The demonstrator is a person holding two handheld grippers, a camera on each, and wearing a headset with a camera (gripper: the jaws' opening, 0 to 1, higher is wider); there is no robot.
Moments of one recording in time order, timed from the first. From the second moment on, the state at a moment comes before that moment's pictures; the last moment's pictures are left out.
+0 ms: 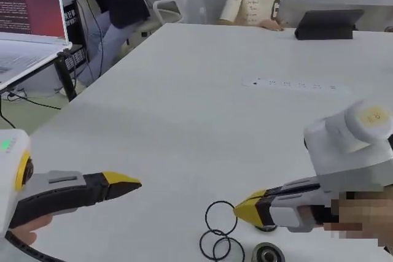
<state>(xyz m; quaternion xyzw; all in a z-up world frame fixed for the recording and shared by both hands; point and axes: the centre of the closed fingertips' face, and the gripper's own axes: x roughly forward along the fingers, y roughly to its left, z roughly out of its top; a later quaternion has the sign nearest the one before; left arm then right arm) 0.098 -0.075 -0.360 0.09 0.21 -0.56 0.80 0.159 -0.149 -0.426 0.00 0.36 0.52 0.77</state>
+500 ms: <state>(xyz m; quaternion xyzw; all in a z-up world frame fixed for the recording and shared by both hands) 0.101 -0.075 -0.361 0.07 0.21 -0.55 0.81 0.151 -0.138 -0.451 0.00 0.39 0.52 0.76</state>
